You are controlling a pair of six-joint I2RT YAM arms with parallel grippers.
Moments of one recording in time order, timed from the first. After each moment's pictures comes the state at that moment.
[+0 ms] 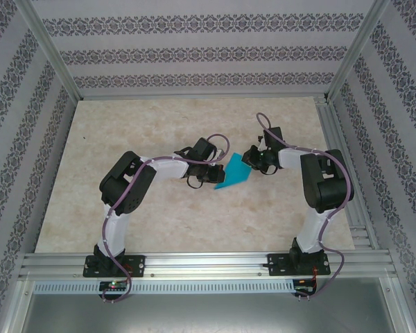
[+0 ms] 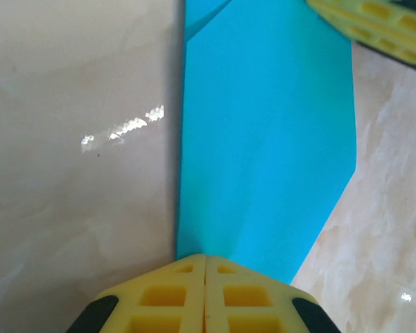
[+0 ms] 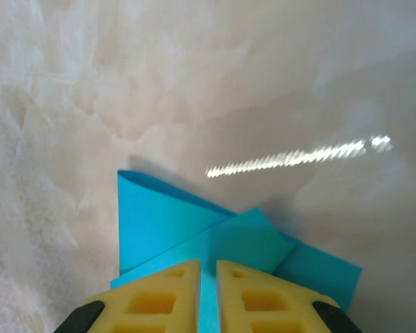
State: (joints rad) left arm -0.68 2.07 1.28 -0.19 0.43 -0.53; right arm 0.17 1.87 0.99 -0.13 -0.44 0.63
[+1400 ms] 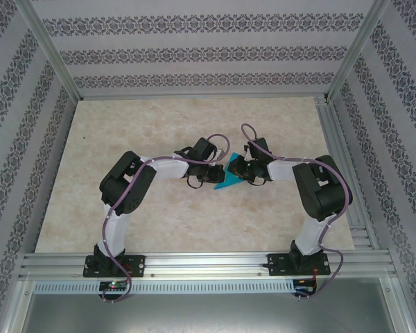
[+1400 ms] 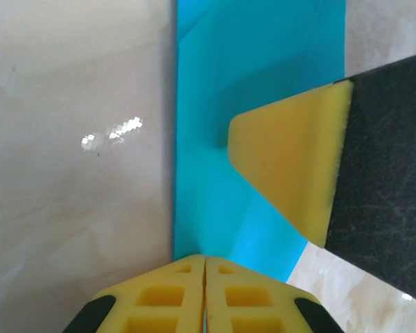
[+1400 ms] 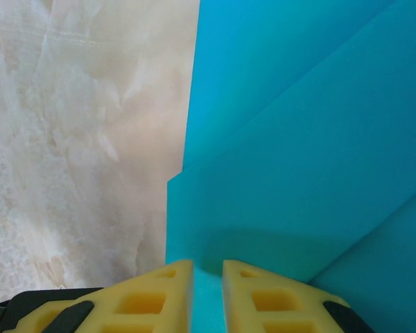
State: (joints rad) left arm -0.69 2.07 1.28 -0.20 0.43 -0.53; right arm 0.35 1.81 0.84 0.02 -0.42 0.76
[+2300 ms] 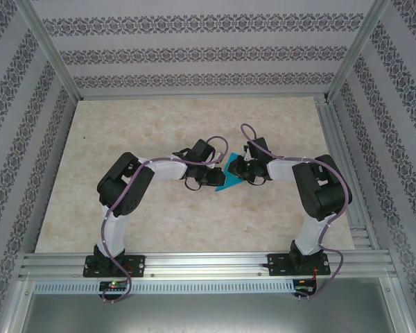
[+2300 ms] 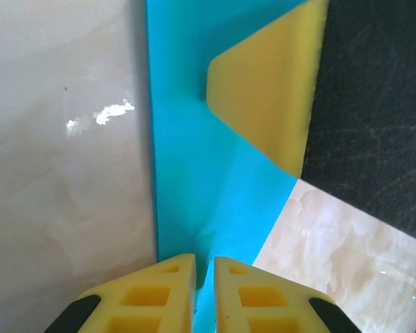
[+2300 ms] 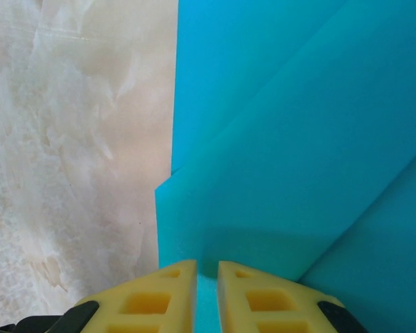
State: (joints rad) left arm -0.69 2.04 1.24 -0.21 0.50 -0.54; right arm 0.35 1.81 0.85 -0.01 -0.42 0.76
